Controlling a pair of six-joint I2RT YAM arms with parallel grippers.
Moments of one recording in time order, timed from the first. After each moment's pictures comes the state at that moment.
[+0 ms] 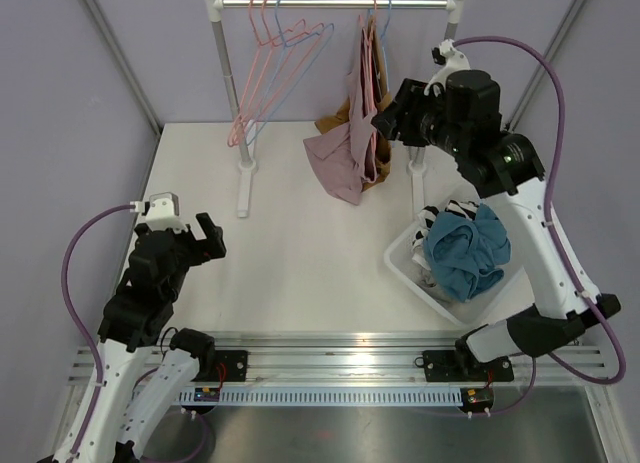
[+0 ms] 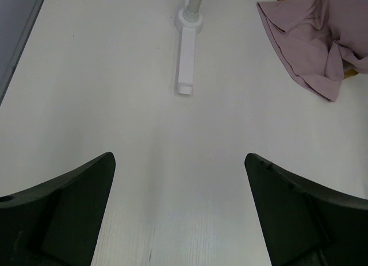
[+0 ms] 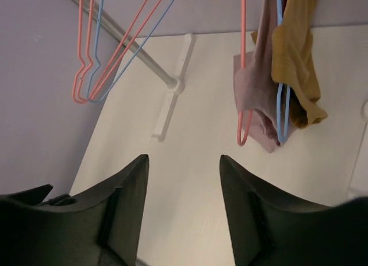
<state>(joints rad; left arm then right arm) -0.30 0.50 0.82 -0.69 -0.30 -0.30 0.46 1.40 1.86 -0.75 -0.05 0.50</state>
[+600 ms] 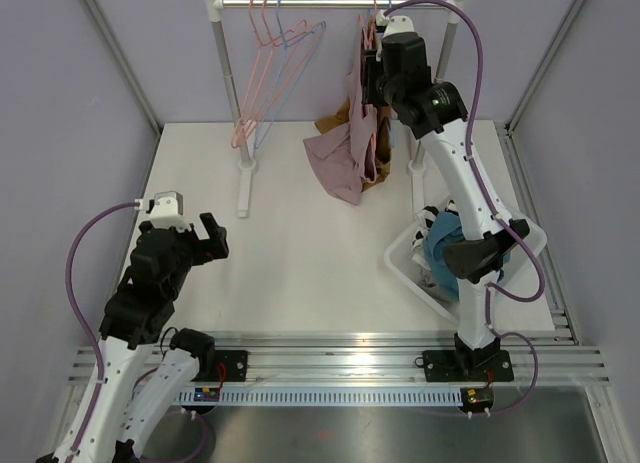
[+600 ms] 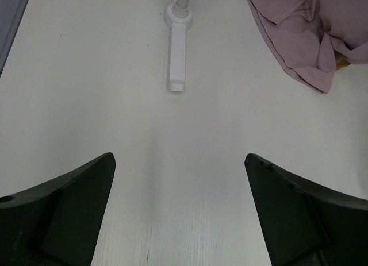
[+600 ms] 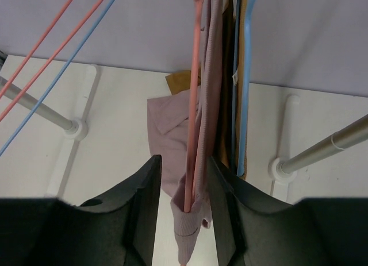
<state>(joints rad) -0.30 0.51 0.82 -0.68 -0.25 -0.28 0.50 2.03 2.55 -0.89 0.27 0.18</state>
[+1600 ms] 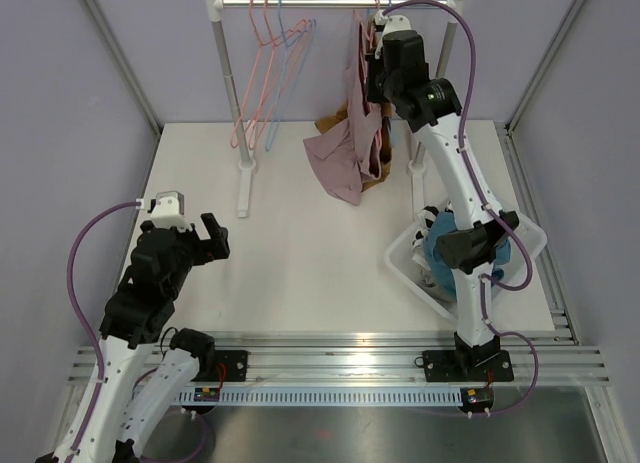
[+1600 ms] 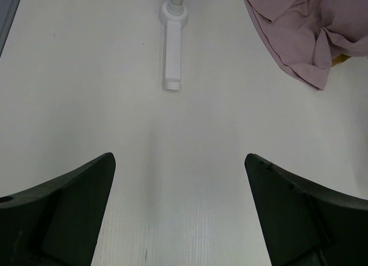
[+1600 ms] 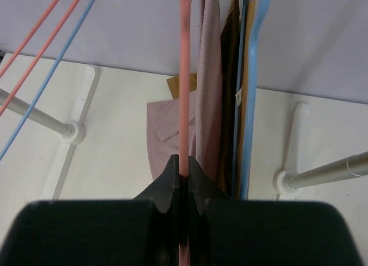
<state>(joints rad) -0.30 0.52 0.82 -0.68 -0.23 -0.28 0.46 2.15 2.64 -0.87 0.19 0.17</state>
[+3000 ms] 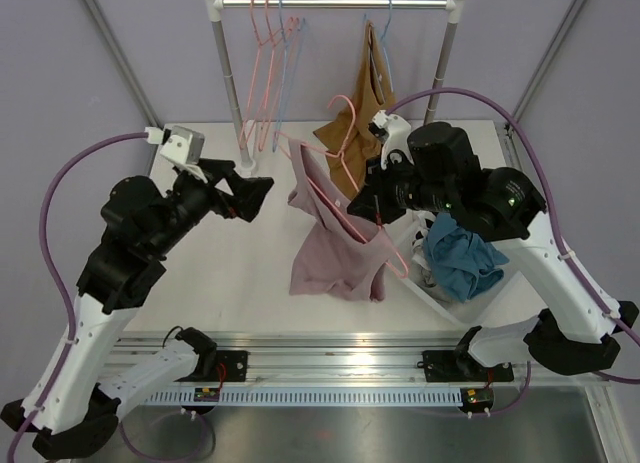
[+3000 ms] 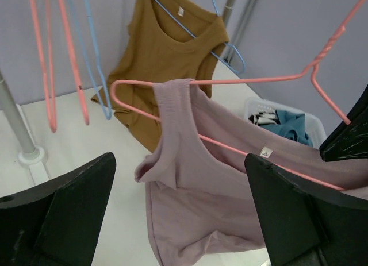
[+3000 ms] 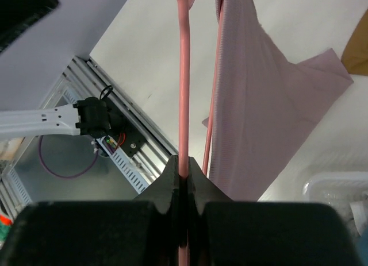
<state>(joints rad) -0.51 0.83 1.31 -0.49 0.10 -0.23 0.84 1.35 1.90 -1.07 -0.13 0.36</state>
